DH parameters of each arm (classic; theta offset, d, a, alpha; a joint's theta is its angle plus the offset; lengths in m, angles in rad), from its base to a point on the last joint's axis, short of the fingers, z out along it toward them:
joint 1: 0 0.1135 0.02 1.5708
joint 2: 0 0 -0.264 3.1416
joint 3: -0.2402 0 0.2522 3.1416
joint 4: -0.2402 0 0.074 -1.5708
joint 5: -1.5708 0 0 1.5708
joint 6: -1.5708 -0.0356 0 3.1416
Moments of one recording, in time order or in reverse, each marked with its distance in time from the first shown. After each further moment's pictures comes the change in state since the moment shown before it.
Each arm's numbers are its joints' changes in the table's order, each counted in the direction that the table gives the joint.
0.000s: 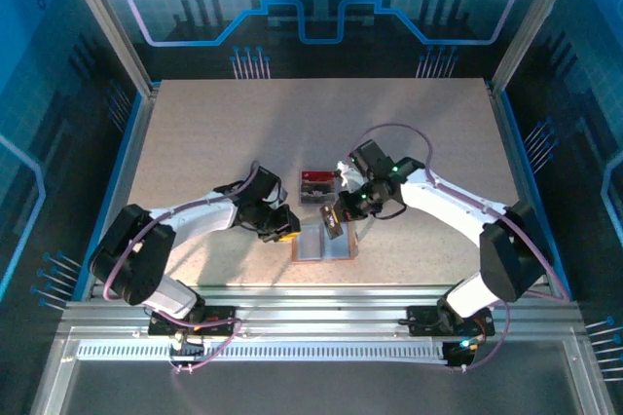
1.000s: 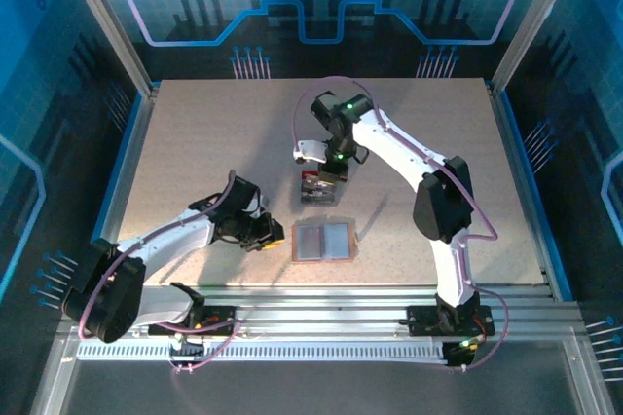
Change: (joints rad) left arm 0.066 0.227 0.145 -0.063 0.020 -0.019; right arm 0.003 -0.547 -0.862 -0.542 -0.201 1.072
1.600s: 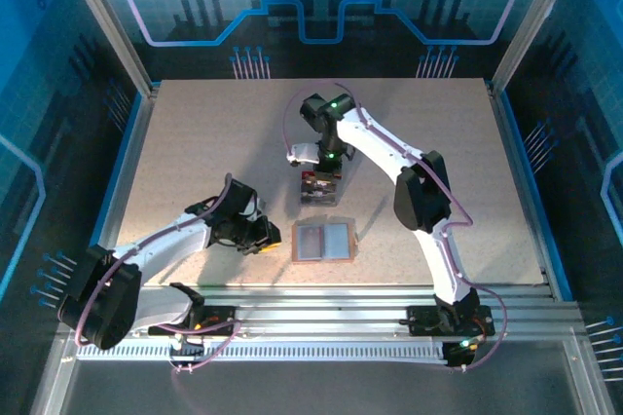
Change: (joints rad) left arm 0.008 0.039 0.027 -0.021 0.006 -0.006; right arm 0.014 -0.180 -0.170 -0.073 -0.097 0.050
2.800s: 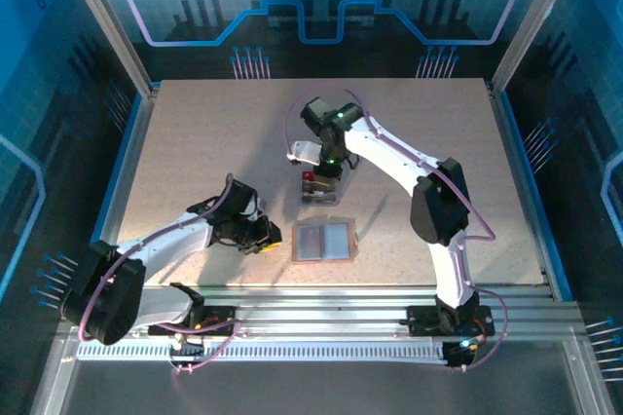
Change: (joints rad) left arm 0.006 -0.038 0.008 0.043 -0.014 0.000; right arm 0.040 0.214 0.260 0.203 -0.088 -0.219
